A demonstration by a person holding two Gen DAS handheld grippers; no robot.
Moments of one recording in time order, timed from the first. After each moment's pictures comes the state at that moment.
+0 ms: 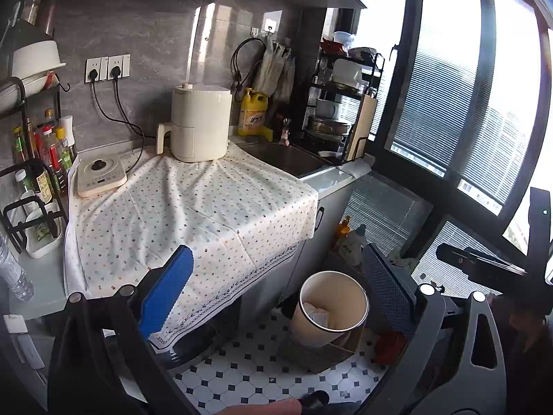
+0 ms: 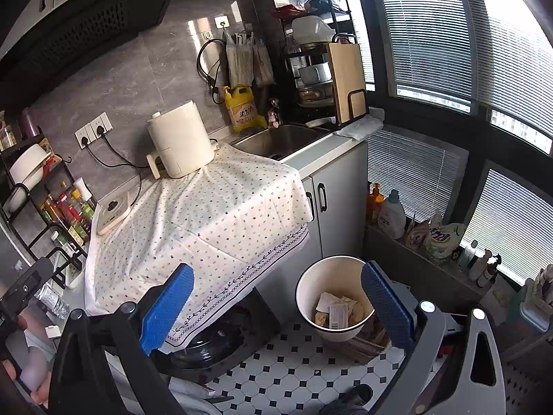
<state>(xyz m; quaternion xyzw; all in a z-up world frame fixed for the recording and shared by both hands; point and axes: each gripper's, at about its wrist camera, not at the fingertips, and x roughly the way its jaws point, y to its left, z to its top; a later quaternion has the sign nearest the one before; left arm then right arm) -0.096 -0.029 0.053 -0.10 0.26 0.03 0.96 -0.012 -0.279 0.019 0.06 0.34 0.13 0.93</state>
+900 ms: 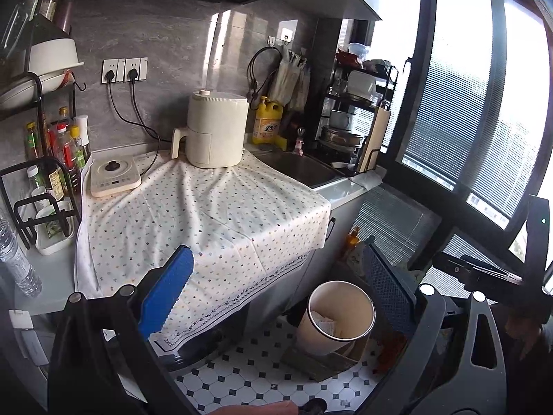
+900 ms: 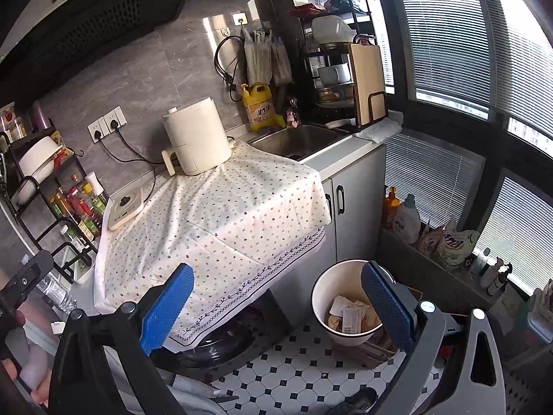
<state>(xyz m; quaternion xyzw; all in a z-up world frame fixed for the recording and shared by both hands) -0.103 -0.012 0.060 -0.11 0.24 0.06 0.96 -0.006 -0.254 0.021 0.05 0.34 0.16 0.93</state>
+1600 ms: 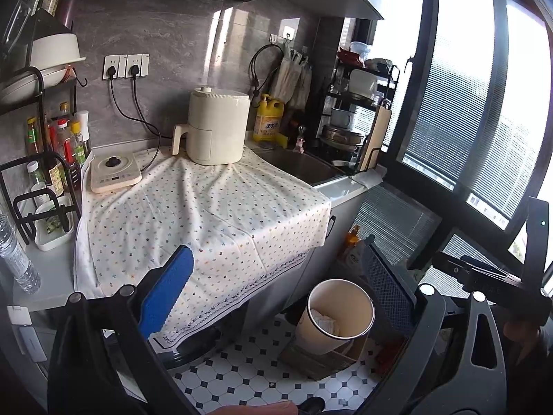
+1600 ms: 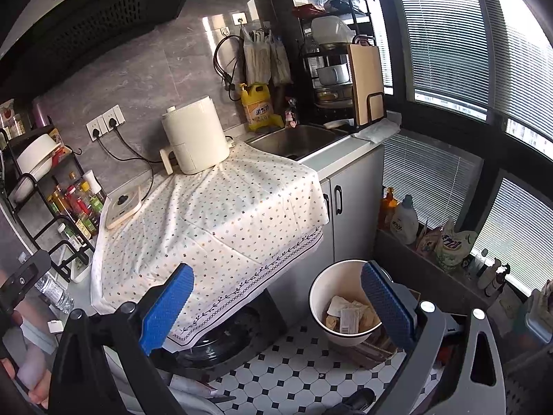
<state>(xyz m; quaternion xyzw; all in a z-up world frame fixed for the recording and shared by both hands) -0.104 -0.012 0.055 -0.12 0.25 0.06 0.96 -0.008 -0.252 0.017 0.05 0.33 0.15 0.93</state>
